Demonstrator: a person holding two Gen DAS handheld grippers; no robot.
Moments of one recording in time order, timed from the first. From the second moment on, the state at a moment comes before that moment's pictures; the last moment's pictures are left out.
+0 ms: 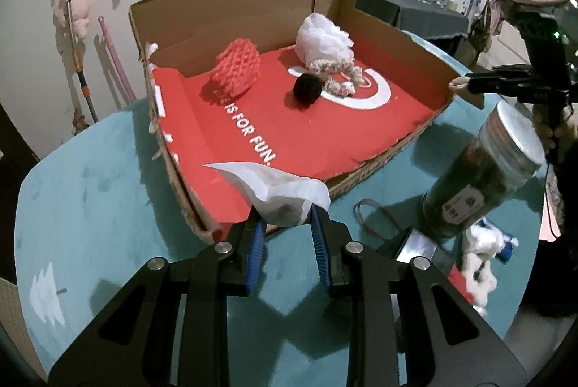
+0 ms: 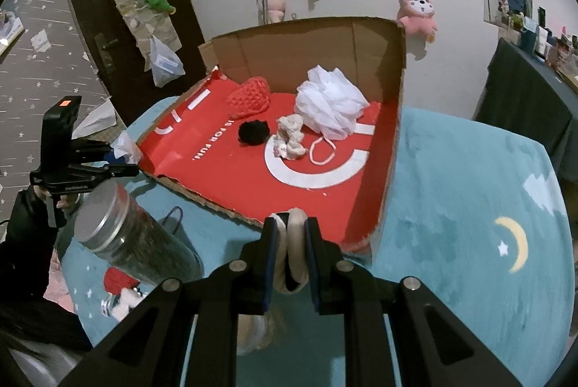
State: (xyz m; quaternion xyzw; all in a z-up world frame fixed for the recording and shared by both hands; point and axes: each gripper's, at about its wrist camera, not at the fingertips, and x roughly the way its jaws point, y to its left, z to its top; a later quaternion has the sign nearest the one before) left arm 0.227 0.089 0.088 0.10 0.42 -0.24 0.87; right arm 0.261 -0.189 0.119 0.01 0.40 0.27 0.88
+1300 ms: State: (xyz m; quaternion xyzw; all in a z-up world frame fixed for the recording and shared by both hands) left arm 0.327 0.023 0.042 0.15 0.51 -0.22 0.82; right arm 0.370 -0.114 0.073 -0.12 0.49 0.22 0.83
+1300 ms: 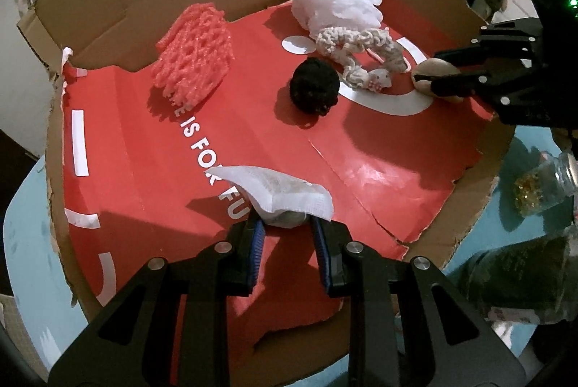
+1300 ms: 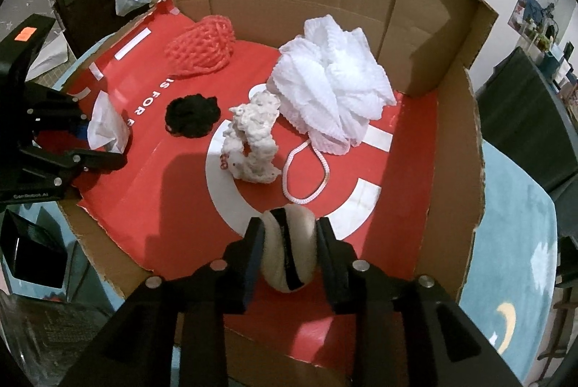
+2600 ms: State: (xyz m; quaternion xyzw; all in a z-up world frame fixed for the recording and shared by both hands) left arm 0.176 0.011 0.153 0.07 0.33 -0.20 0.92; right arm 0.209 -0.138 0.206 -0.08 0.32 0.21 0.92
